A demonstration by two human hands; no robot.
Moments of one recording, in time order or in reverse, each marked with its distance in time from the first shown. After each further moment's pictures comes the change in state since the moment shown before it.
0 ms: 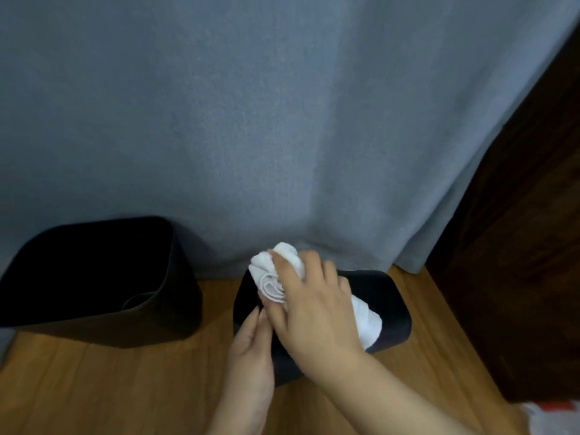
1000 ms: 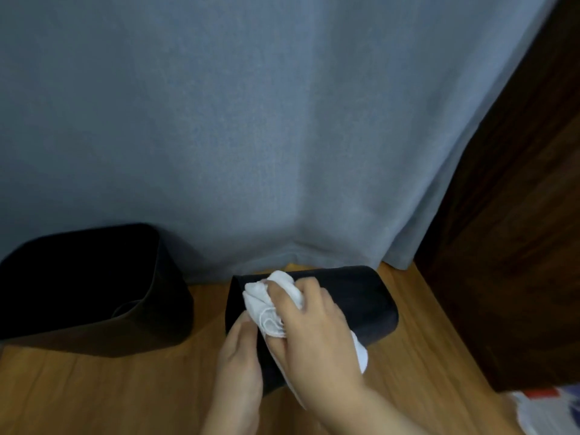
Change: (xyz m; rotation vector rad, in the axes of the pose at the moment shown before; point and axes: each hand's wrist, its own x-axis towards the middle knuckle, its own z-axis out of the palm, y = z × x) left_hand 0.002 -0.010 -0.003 0.084 0.031 -0.029; right_hand -0.027 0.009 -0.010 0.115 -0.095 -0.040
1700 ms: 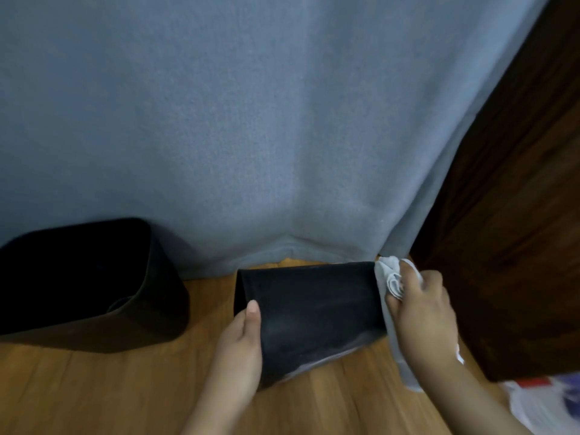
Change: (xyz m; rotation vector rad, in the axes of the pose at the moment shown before) left_hand -0.001 0.016 0.001 0.270 -0.127 -0.028; right_hand -0.025 0.150 0.001 -0.241 0.203 0.438
